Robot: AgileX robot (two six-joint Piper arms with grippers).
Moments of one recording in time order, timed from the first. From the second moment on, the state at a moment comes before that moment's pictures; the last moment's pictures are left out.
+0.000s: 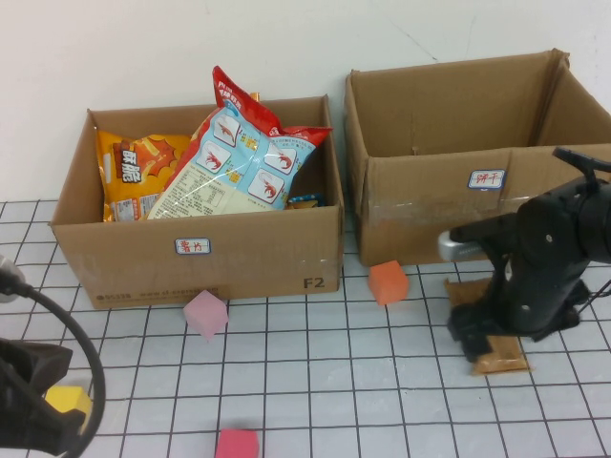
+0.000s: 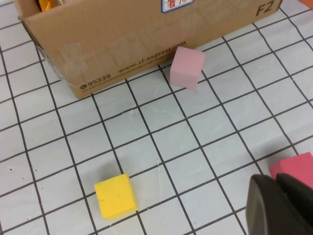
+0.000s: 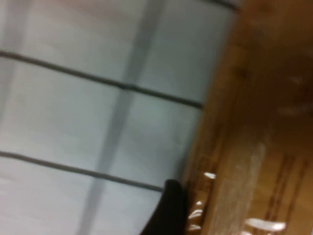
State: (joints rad) right arm 0.39 1.95 -1.24 -0.08 0.72 0.17; left arm -0.32 0.80 -0.71 -0.09 0.73 0.15
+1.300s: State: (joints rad) right arm 0.39 1.97 -1.26 -0.10 0.86 0.10; left arm -0.32 0.80 -0.71 -0.13 0.75 0.15
